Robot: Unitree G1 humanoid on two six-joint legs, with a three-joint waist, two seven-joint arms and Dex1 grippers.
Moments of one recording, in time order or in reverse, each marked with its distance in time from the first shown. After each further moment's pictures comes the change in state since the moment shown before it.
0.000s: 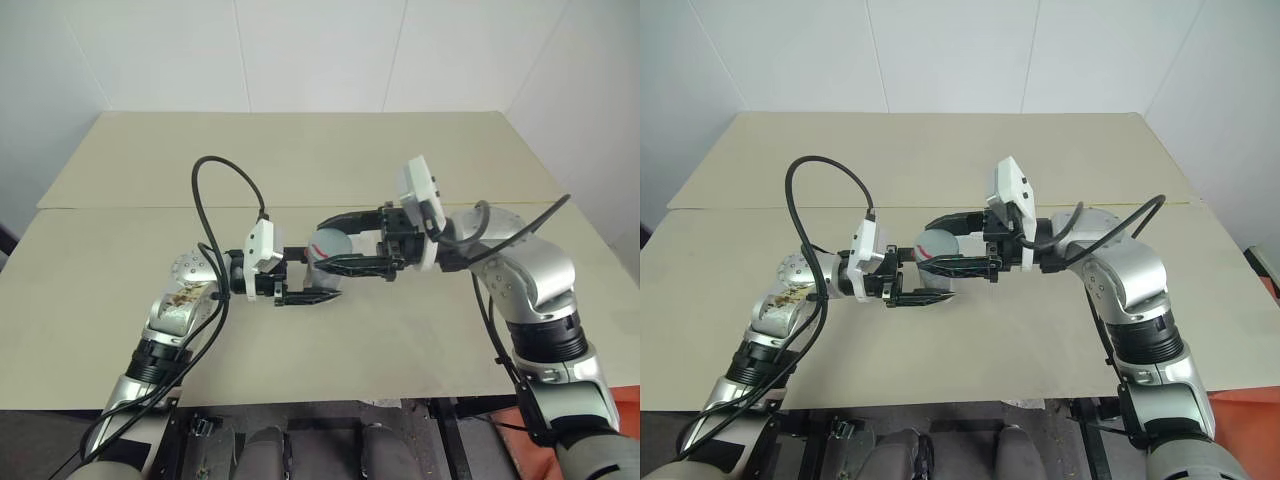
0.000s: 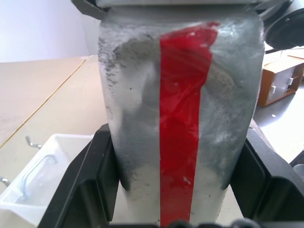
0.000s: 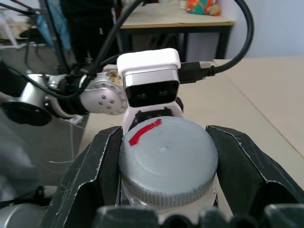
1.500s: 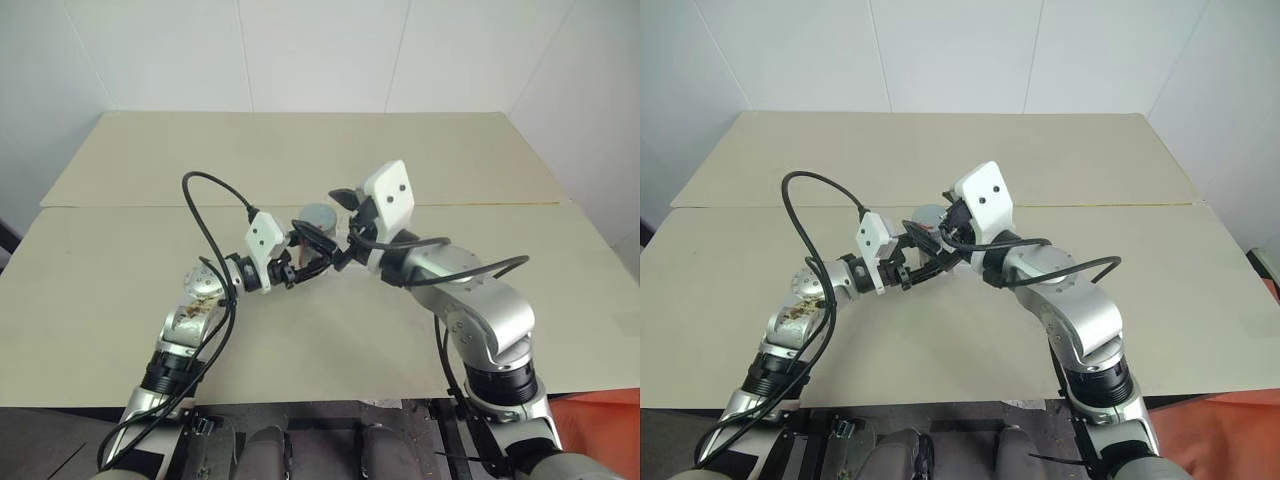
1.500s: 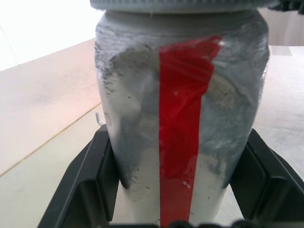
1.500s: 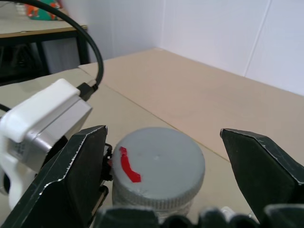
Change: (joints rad) left arm 0.042 -0.088 0.023 -0.001 0.104 0.023 0.423; right arm 0.142 0.276 0.034 -0.333 -0.225 0.218 -0.872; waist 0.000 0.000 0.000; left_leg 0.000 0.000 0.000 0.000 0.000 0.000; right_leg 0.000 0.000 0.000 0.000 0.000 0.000
